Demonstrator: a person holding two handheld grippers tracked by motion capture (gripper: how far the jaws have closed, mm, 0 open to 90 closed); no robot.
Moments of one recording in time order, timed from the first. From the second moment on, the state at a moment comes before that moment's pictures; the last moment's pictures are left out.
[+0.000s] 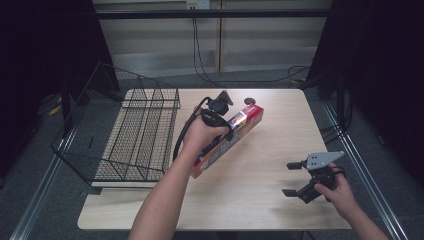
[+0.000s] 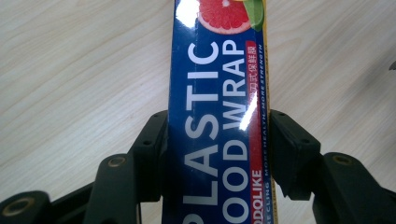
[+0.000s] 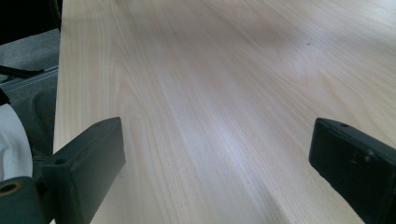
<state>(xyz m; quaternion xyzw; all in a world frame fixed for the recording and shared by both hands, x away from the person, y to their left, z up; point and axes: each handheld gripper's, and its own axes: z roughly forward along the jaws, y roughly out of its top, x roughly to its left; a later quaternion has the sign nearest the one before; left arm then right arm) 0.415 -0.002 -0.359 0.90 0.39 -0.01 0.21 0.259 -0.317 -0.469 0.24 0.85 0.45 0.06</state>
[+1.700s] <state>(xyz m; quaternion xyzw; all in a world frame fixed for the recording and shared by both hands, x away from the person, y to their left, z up) 0.412 0.068 -0.291 0.87 0.46 0.04 0.20 0.260 -0.317 -0.468 0.24 0.85 0.46 0.06</state>
